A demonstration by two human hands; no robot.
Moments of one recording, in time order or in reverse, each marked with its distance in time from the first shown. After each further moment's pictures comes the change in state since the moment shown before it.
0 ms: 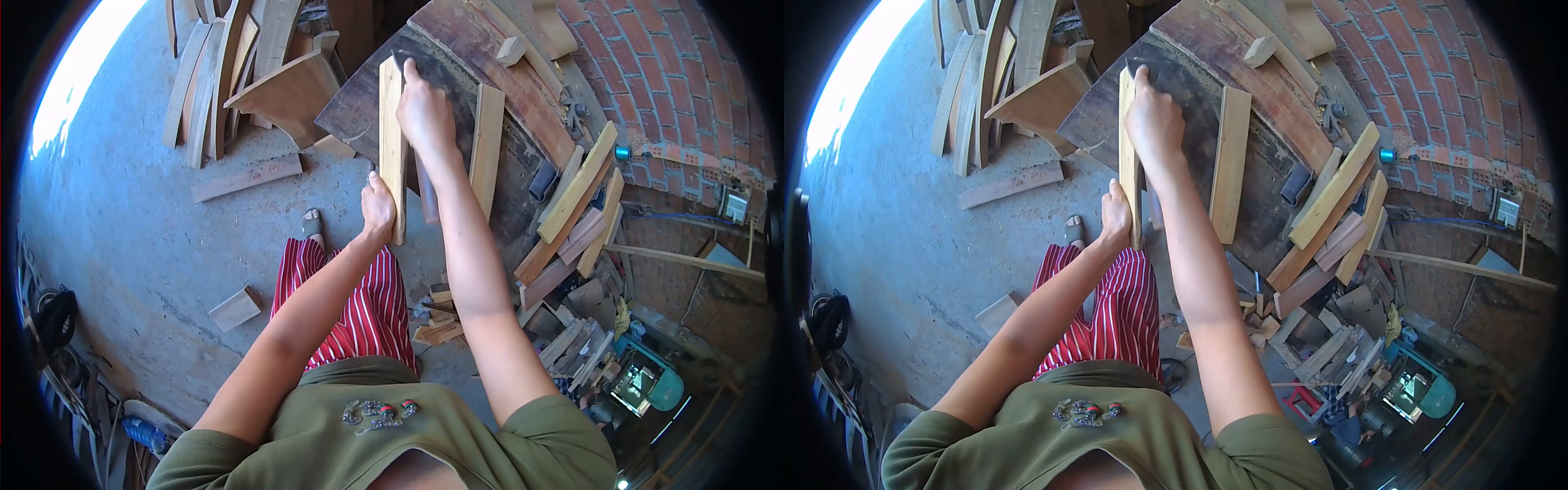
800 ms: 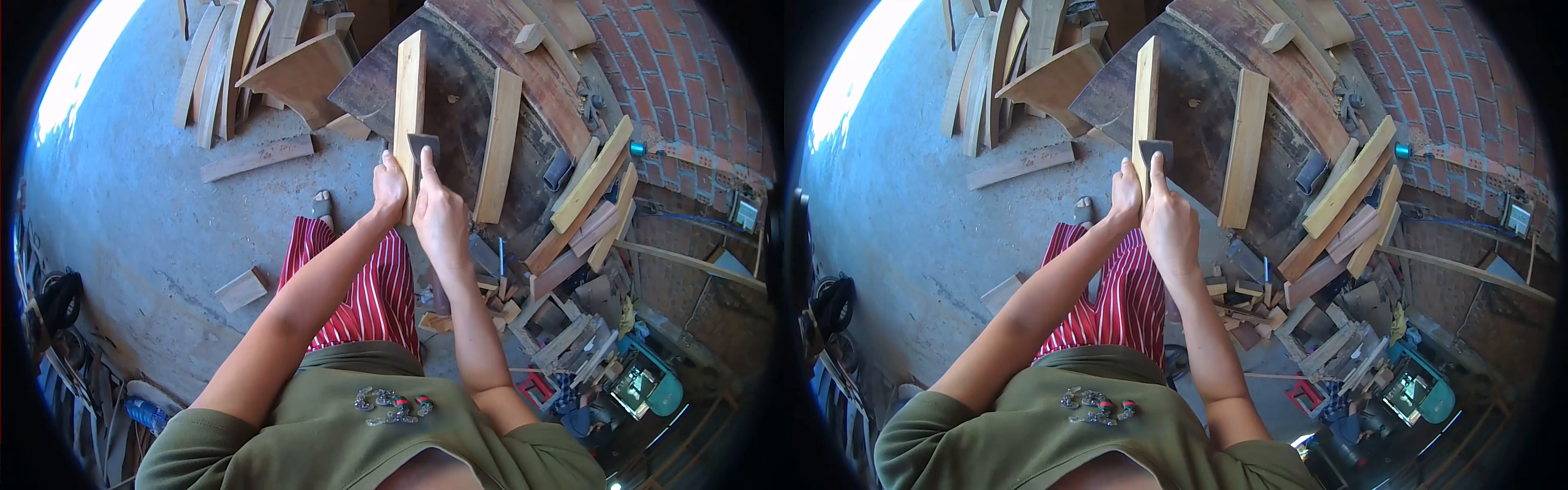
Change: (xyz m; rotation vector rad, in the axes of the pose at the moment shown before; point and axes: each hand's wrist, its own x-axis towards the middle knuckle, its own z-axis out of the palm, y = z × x) left_hand 0.003 -0.003 -0.002 -0.109 -0.081 0.117; right_hand -0.167 0.005 -0.013 0.109 -0.140 0.071
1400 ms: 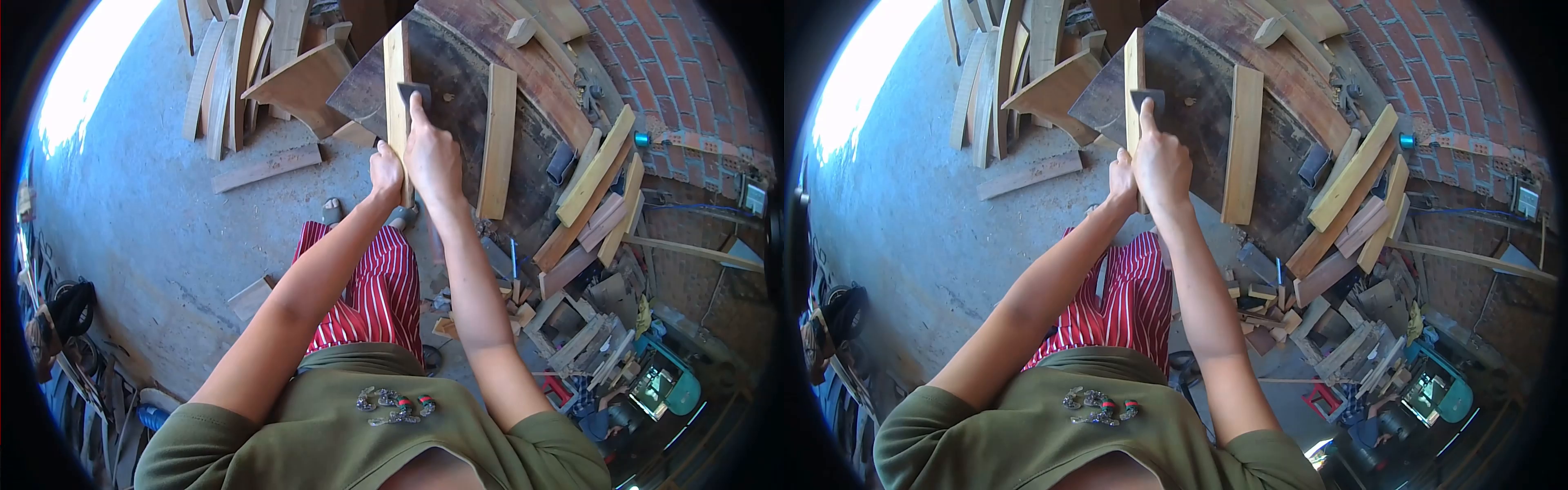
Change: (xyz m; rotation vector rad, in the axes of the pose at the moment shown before) left_hand 0.028 0.013 0.002 -0.022 0.042 -0.012; right_hand 0.069 -0.010 0.001 -0.122 0.088 -0.039
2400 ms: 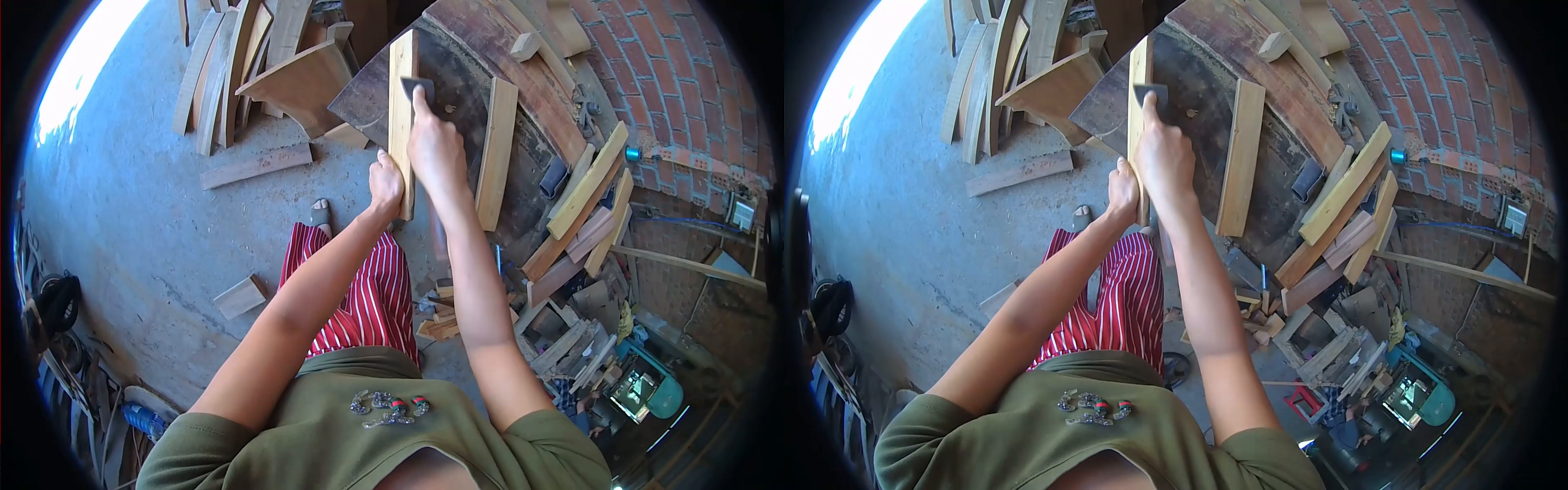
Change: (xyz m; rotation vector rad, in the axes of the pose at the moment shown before) left_hand 0.001 -0.015 0.004 0.092 0.049 -0.052; right_hand 0.033 -0.004 -0.003 -0.033 -0.042 -0.004
